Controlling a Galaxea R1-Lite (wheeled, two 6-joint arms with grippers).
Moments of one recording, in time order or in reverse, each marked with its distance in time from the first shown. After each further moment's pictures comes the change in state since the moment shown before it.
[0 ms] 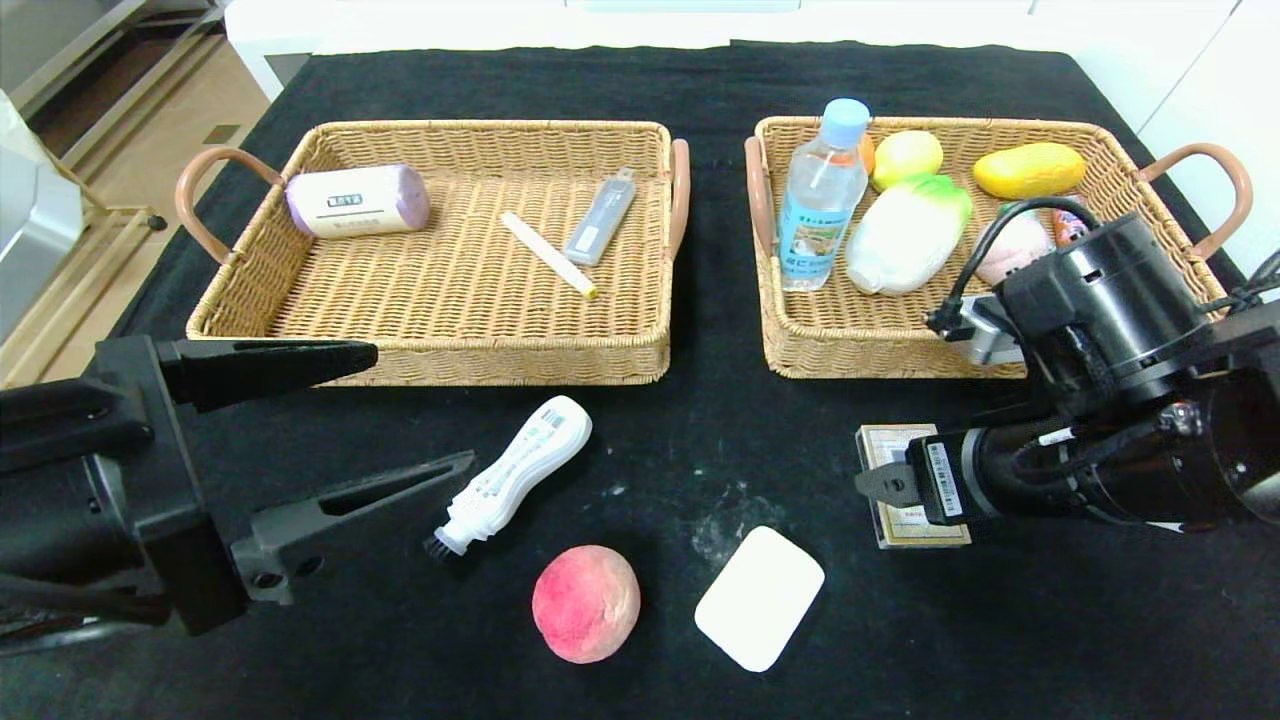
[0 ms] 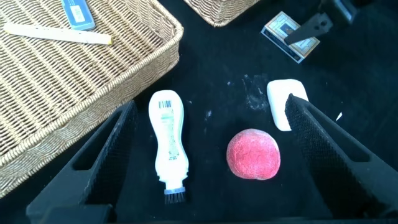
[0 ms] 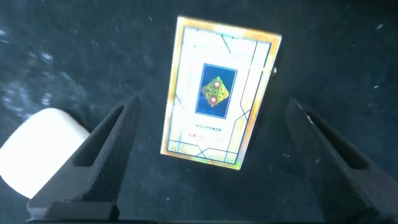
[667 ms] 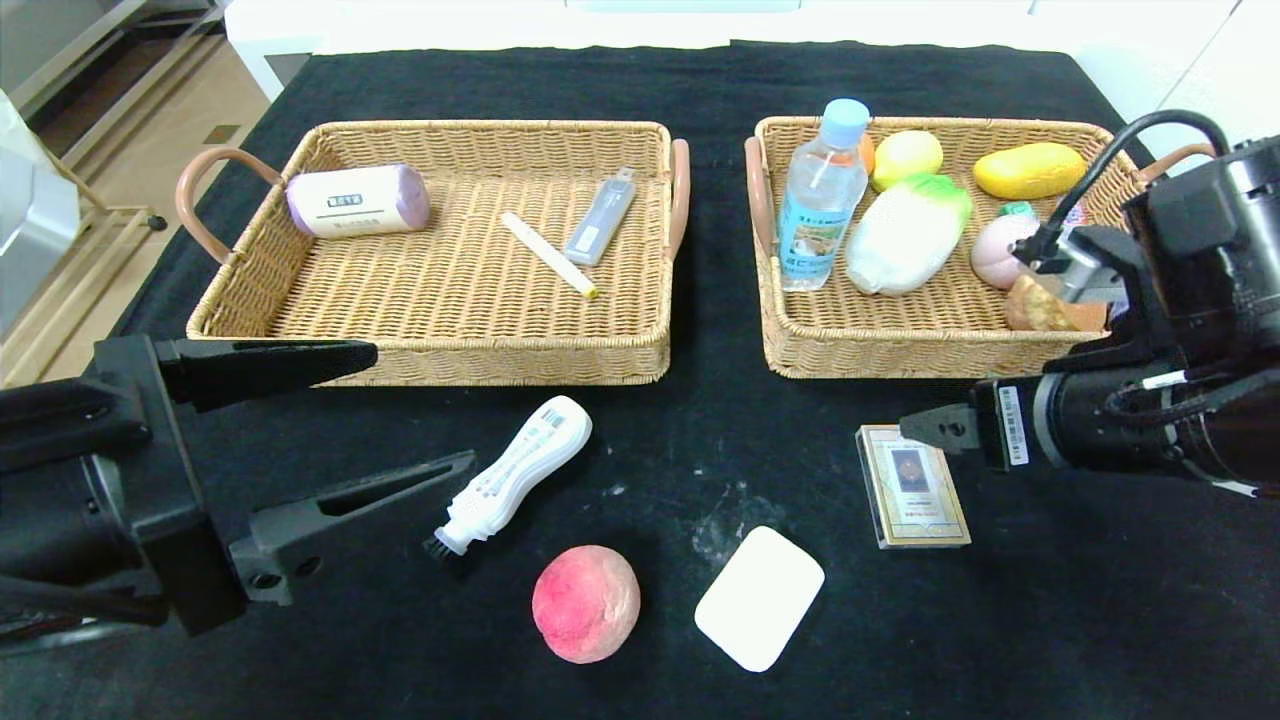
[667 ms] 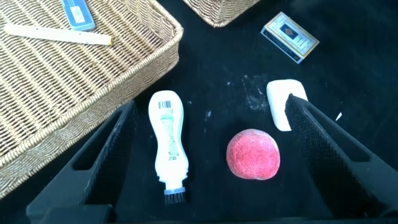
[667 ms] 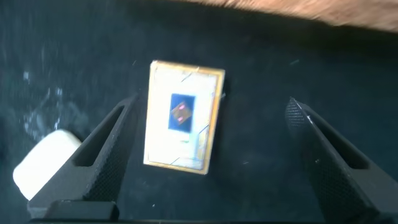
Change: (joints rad) left arm -0.001 -0.001 0.000 0.000 -0.001 0.001; right arm -0.063 -0.096 -0.003 -0.041 0.002 -0.044
